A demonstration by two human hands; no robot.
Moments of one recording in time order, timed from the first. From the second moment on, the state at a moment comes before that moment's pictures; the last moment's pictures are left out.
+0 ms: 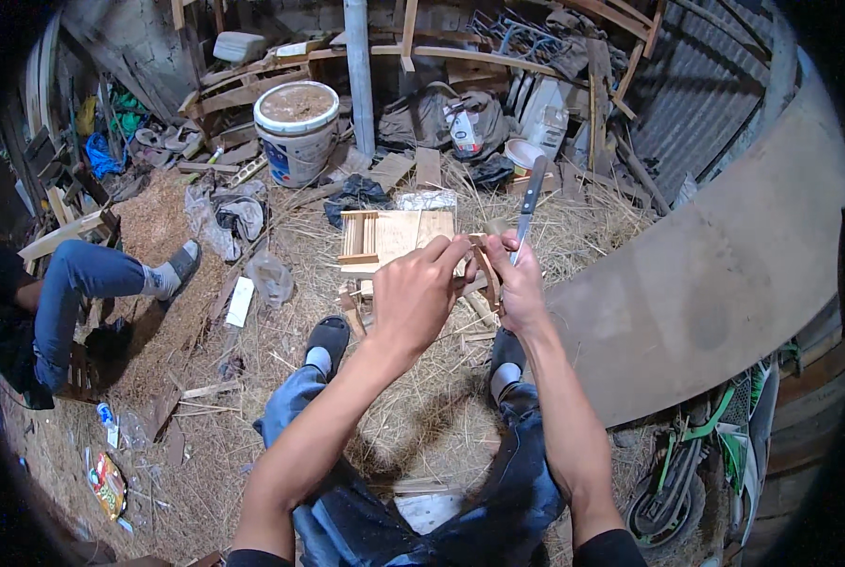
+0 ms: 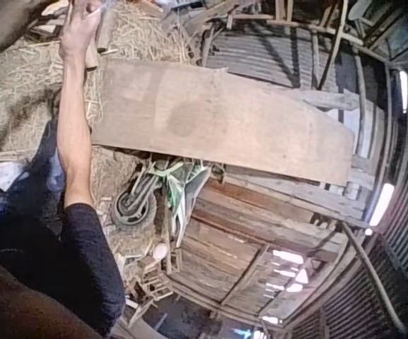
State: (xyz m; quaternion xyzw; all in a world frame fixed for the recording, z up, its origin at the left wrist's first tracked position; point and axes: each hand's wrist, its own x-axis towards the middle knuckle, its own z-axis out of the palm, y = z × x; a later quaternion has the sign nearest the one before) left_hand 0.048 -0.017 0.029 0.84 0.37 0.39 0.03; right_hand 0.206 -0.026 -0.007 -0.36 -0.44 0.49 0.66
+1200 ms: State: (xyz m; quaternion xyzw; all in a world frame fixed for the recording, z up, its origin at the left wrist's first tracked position) left_hand 0.051 -0.013 0.019 0.80 0.36 0.46 0.10; right_hand 0.198 -0.030 -0.004 -0.38 -0.45 0.49 0.64
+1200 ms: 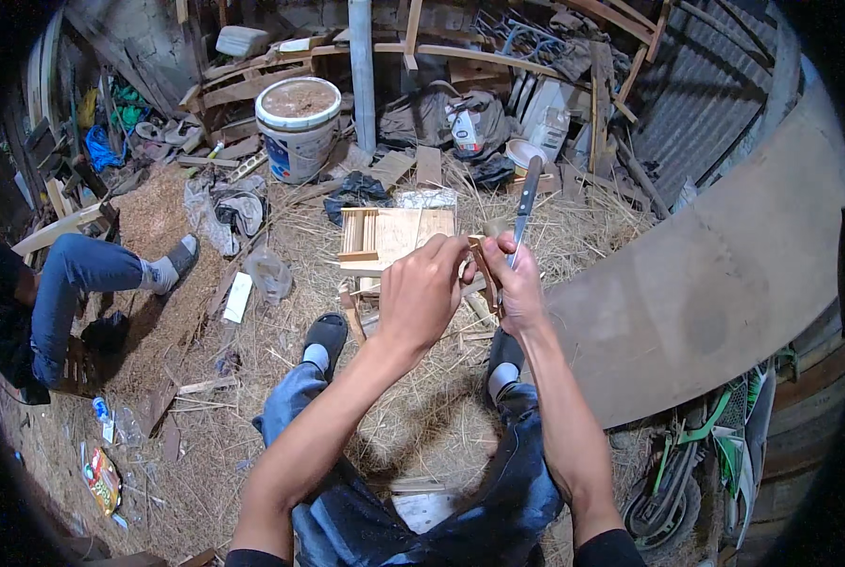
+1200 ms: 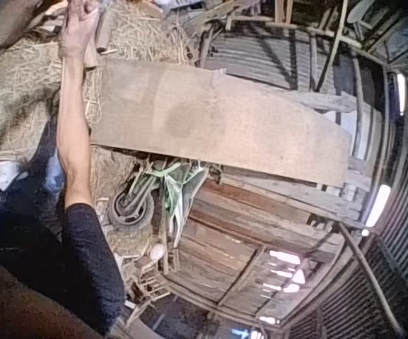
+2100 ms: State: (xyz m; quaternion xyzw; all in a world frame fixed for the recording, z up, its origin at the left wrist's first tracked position) left_hand 0.044 0.010 0.010 0.82 0.32 0.43 0.19; right_hand 0.187 -0.020 -0.016 -0.45 -0.47 0.41 0.64
